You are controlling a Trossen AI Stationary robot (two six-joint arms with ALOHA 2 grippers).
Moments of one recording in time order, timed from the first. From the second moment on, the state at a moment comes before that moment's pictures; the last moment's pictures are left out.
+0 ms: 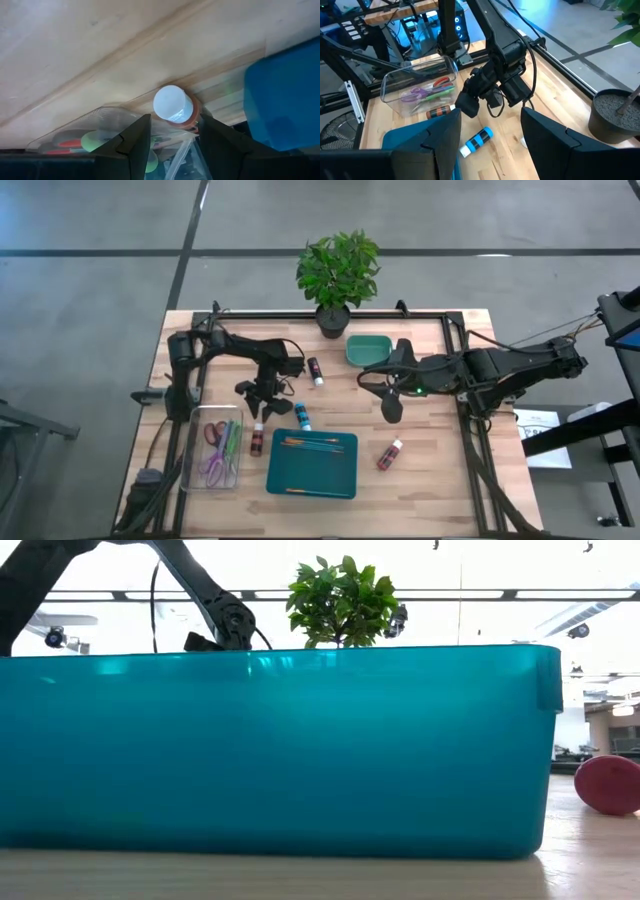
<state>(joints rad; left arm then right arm) 0.32 1.99 1.14 -1.25 0.63 -0.46 0.25 1.22 1.30 -0.55 0.45 0.41</state>
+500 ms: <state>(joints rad) 0.31 1.99 1.04 -1.21 0.68 -0.46 0.25 1.22 1.30 -0.55 0.45 0.41</state>
